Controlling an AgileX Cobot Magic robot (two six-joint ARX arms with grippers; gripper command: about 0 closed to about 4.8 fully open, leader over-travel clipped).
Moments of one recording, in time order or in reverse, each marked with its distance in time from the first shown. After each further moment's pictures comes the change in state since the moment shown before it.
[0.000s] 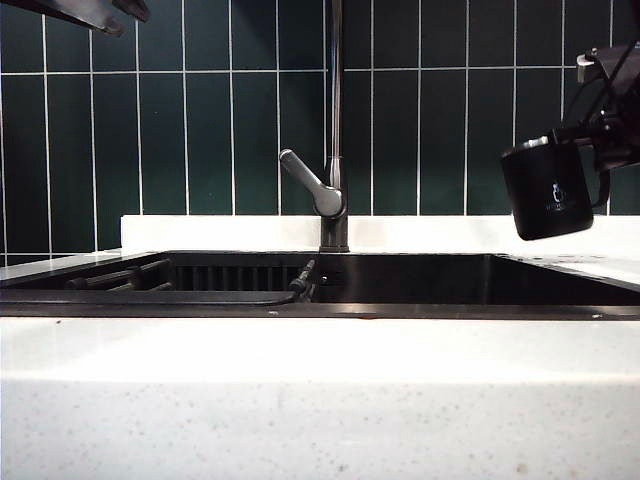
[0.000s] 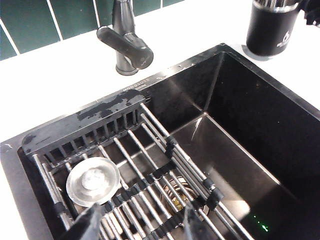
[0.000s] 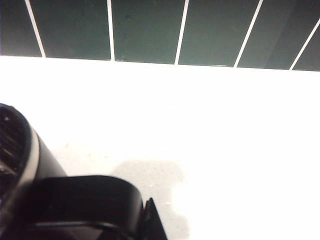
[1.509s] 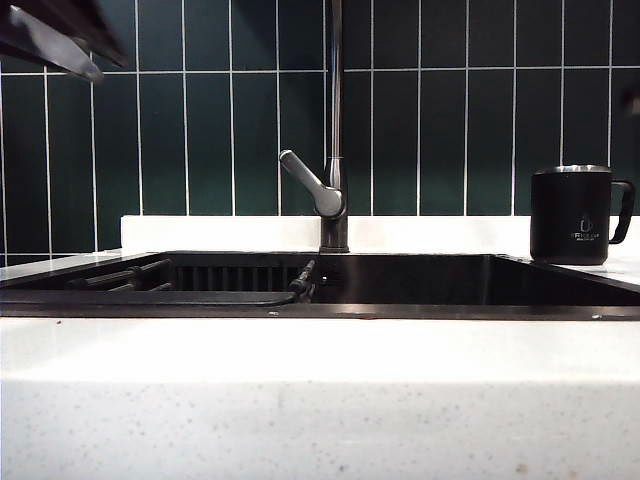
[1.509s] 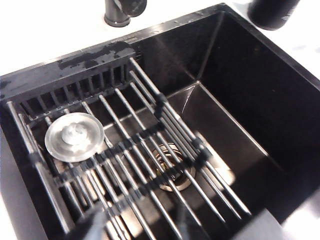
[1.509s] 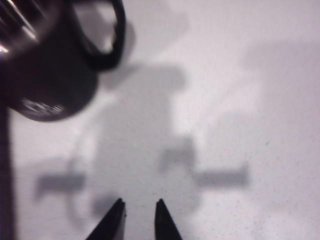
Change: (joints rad) left arm -0.003 -0.085 -0.153 -0.027 -0.001 -0.037; right arm -0.029 -0.352 -0.028 -0.766 0.048 0.160
